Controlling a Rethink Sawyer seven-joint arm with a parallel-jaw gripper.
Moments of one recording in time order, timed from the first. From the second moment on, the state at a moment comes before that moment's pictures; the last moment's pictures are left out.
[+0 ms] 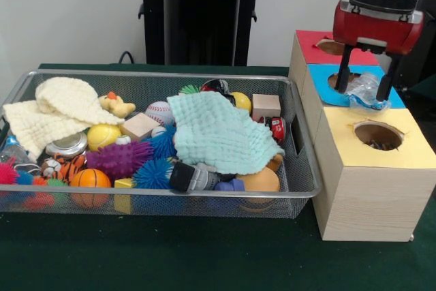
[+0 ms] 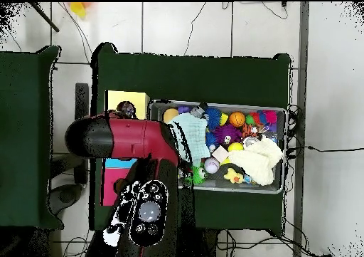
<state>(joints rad) 0.18 -0.61 -0.21 1.49 0.15 0.56 2.05</state>
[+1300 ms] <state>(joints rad) 0.23 -0.56 -0.23 1.49 0.16 0.54 2.05</state>
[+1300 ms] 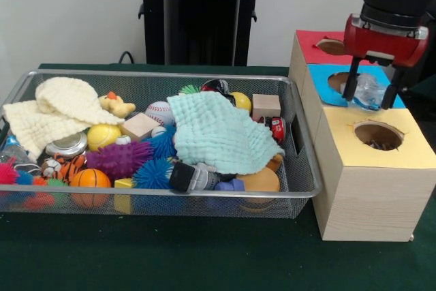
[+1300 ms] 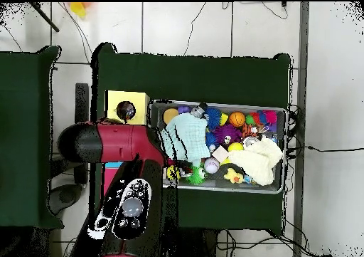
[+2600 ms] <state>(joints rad) 0.15 -0.65 -0.22 1.55 0.15 0.54 2.05</state>
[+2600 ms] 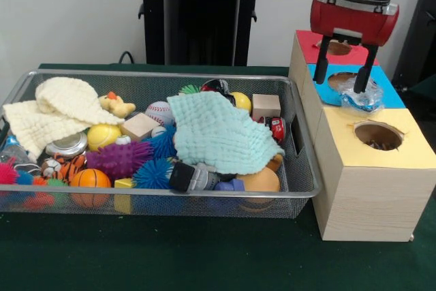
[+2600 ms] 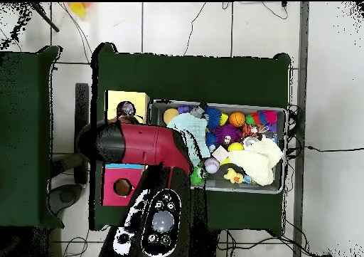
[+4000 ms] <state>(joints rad) 0.11 -0.60 -0.07 1.55 0.14 0.43 2.05</state>
